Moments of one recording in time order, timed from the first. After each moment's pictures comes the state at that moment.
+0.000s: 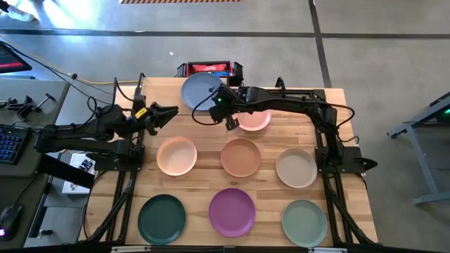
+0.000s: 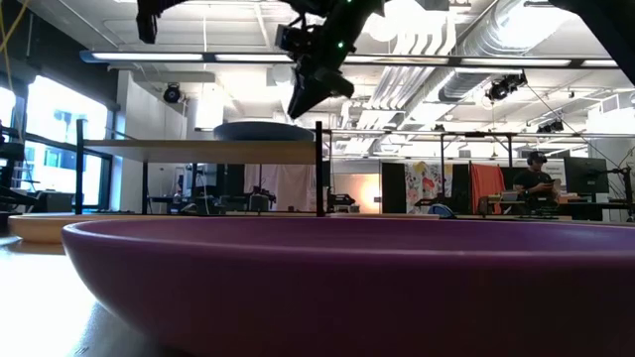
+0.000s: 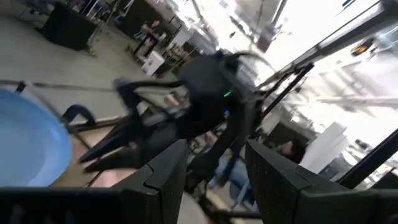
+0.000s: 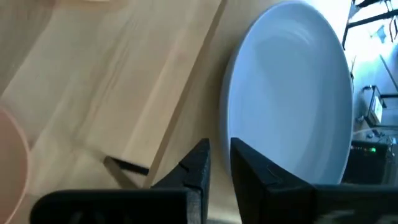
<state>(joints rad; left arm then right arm) 0.08 0.56 0.60 0.07 -0.26 -0.68 -0.23 2.02 1.94 -0.79 0.21 -0.85</state>
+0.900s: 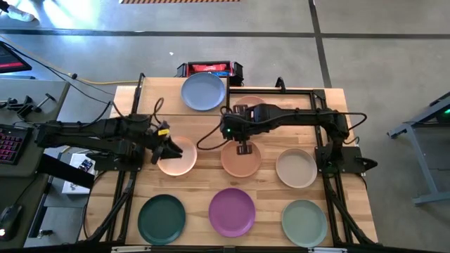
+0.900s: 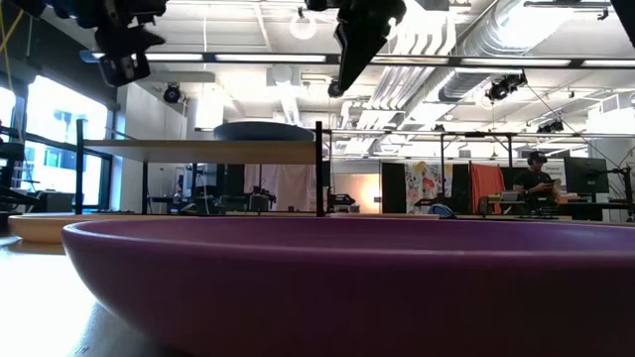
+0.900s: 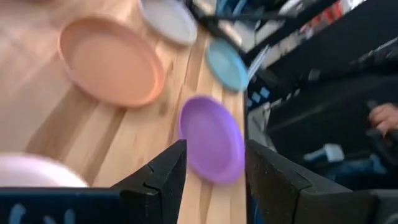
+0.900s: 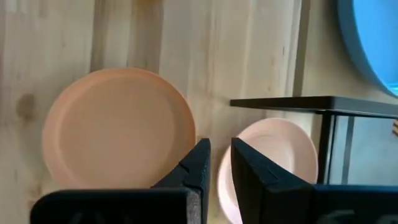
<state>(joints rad) 0.00 0.66 0.60 -0.40 0.27 -0.68 -0.01 1.92 1.94 -1.22 0.27 -0.19</state>
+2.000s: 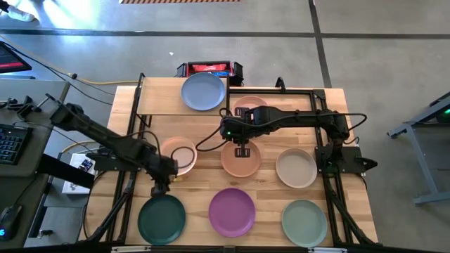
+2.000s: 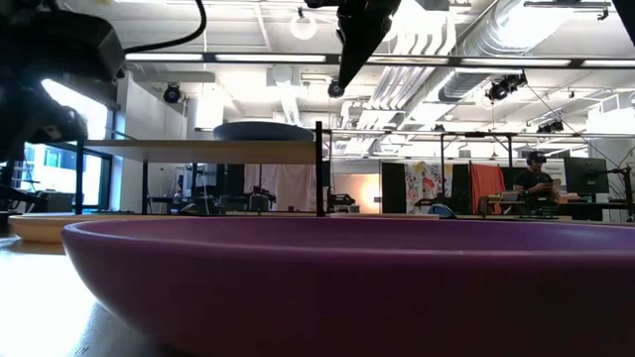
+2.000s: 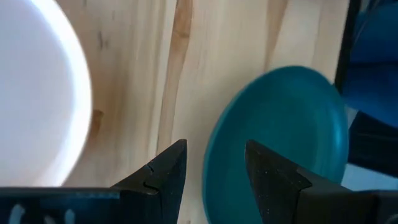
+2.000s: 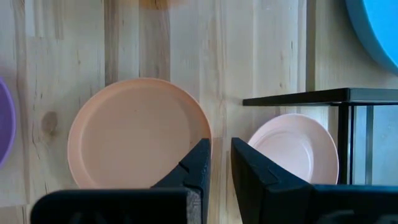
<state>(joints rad) -0.41 1.10 0.60 -0.61 0.25 -0.66 0.01 1.92 1.94 -1.22 0.25 -0.08</state>
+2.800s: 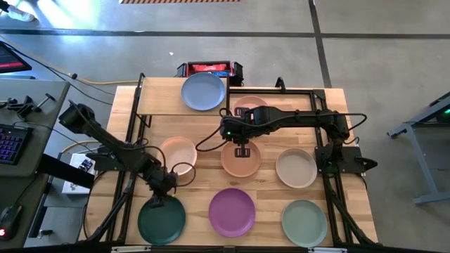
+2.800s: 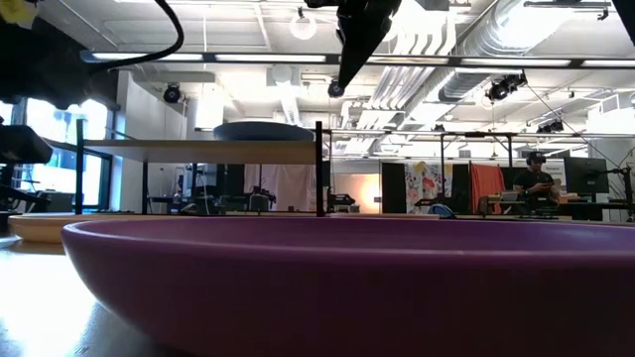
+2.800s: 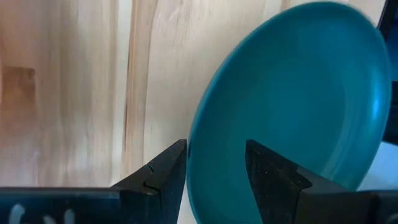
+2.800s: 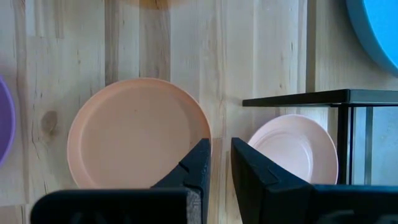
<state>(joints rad) -0.57 1.27 0.60 -0.55 0.25 -0.76 0.01 1.92 1.94 -1.22 0.25 -0.09</state>
